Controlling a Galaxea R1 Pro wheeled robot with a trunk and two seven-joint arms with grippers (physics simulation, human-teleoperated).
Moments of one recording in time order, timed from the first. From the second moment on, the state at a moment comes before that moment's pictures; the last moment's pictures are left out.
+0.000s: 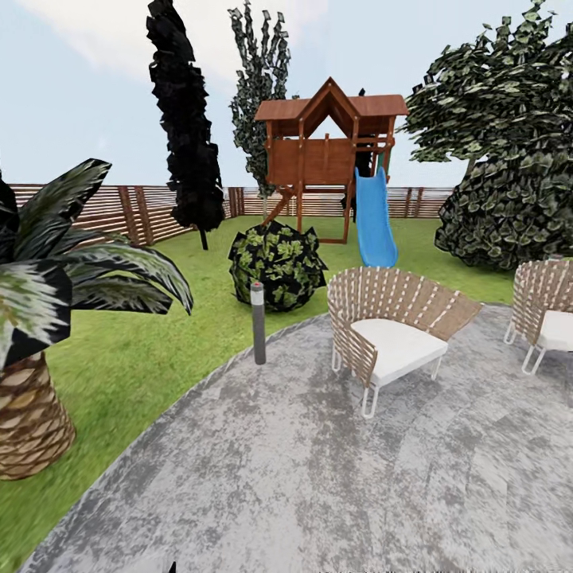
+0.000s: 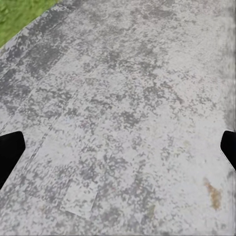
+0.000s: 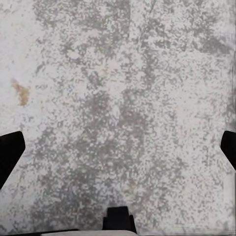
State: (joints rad) left arm -0.11 0.01 0.17 -0.59 0.03 -0.23 0.01; right arm 0.00 -0.02 -0.07 -0.68 -0.01 0.10 0.00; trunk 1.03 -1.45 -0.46
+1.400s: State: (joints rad) left arm -0.11 0.01 0.15 -0.59 0.03 -0.23 0.01; right arm 0.00 -0.02 -0.16 -0.68 0.00 0.10 0.00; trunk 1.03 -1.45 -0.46
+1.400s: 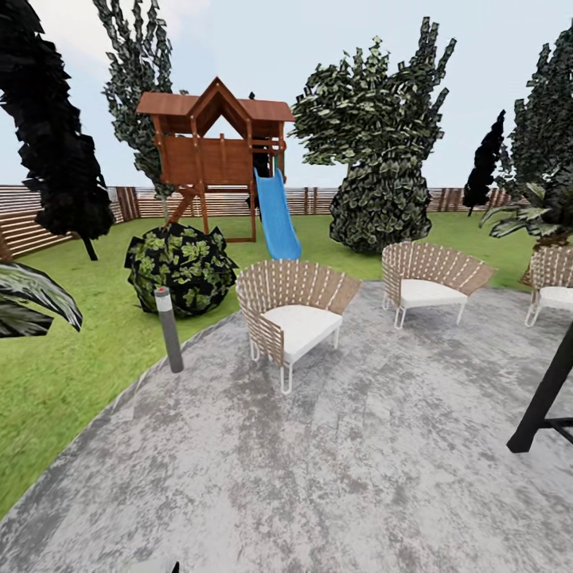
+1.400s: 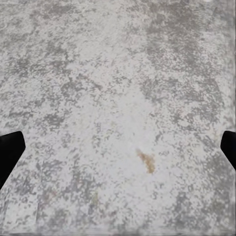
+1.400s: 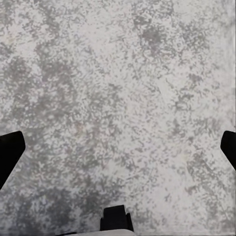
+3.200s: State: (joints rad) left arm -0.11 0.01 0.15 -0.59 0.03 -0.23 0.01; right arm 0.00 -0.02 -0.17 -0.68 -0.01 0.10 0.00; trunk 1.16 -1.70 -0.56
